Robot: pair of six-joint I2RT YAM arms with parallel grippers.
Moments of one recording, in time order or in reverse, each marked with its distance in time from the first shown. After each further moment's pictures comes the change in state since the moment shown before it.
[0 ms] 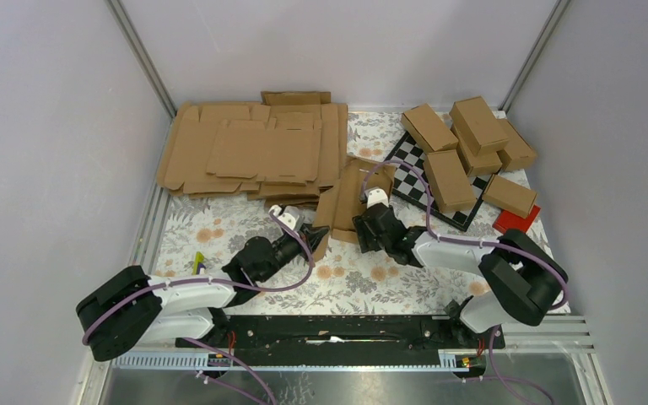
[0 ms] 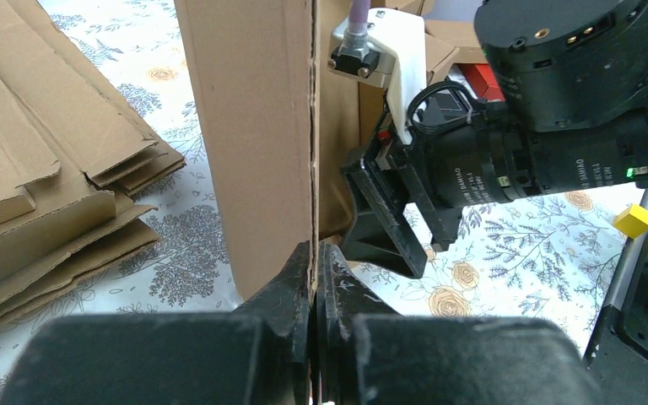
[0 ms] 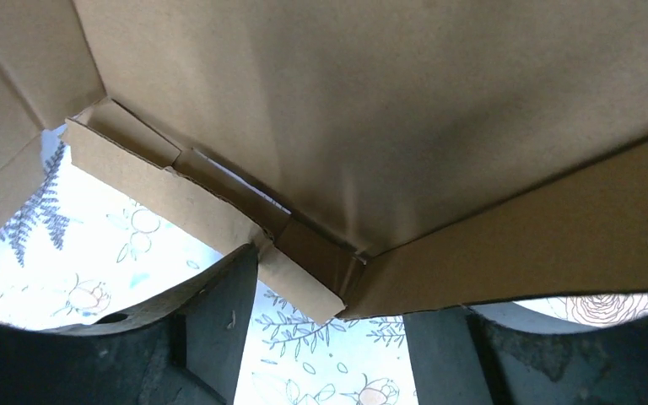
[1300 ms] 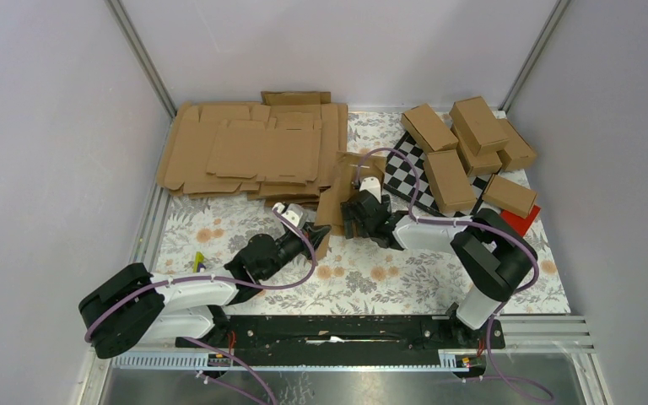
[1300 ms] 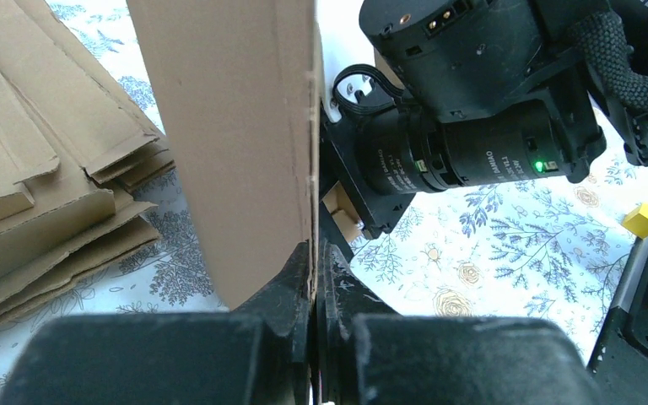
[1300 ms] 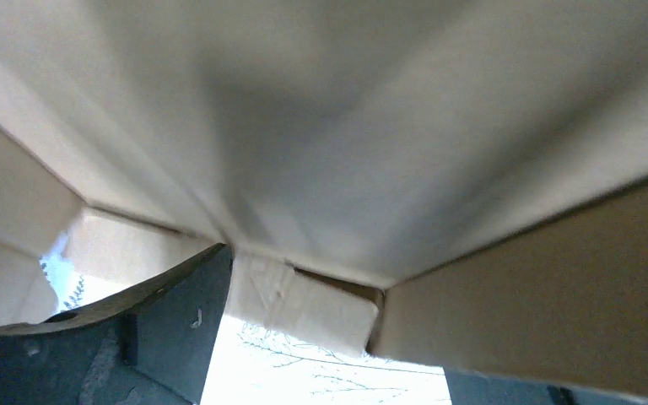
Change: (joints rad) left arm 0.000 0.025 0.031 -0.027 -0.006 0.000; right arm -0.012 0.210 0.200 -0.045 0.092 0.121
